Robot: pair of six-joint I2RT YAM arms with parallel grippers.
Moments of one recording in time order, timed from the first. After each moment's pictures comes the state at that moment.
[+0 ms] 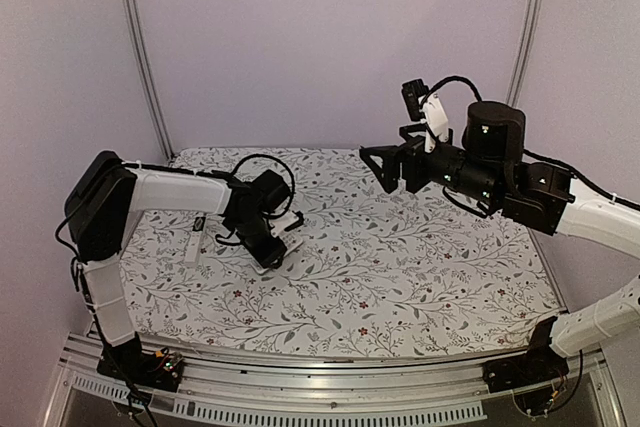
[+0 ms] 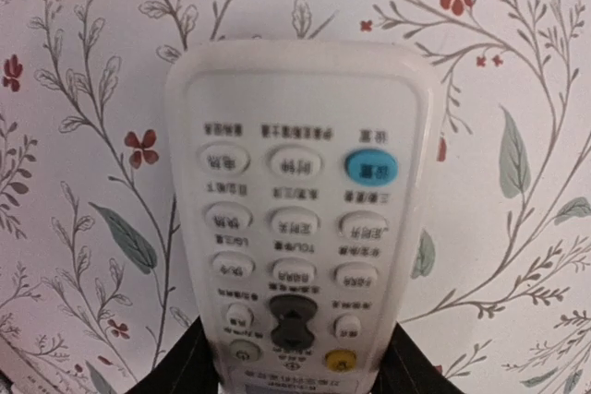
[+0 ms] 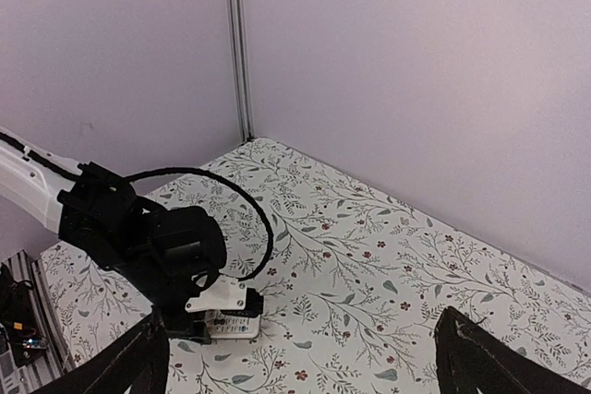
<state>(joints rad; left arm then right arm) -0.72 1.91 1.24 -0.65 -0.03 0.11 0.95 1.23 1.14 -0.06 0.21 0.06</state>
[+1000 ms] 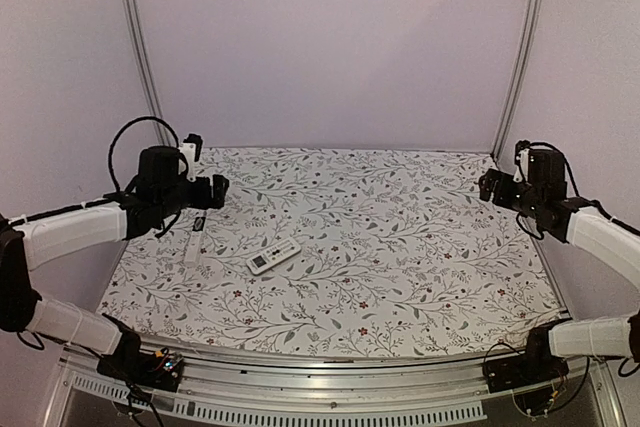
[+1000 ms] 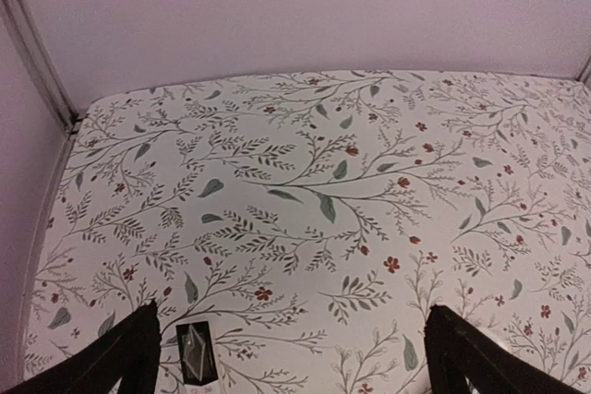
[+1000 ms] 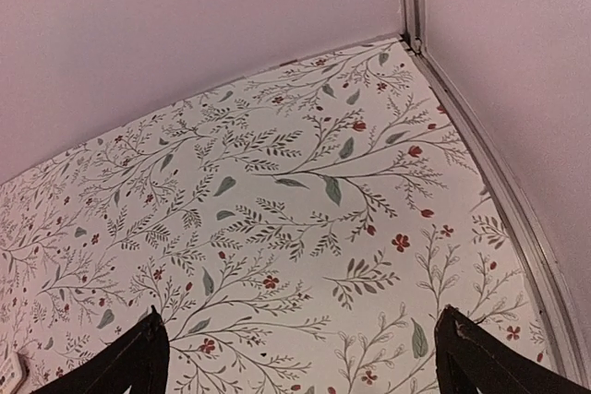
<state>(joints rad) -0.40 1.29 0.77 0.05 -0.16 -0.12 0.16 1.12 0.73 -0.10 0.09 0.32</state>
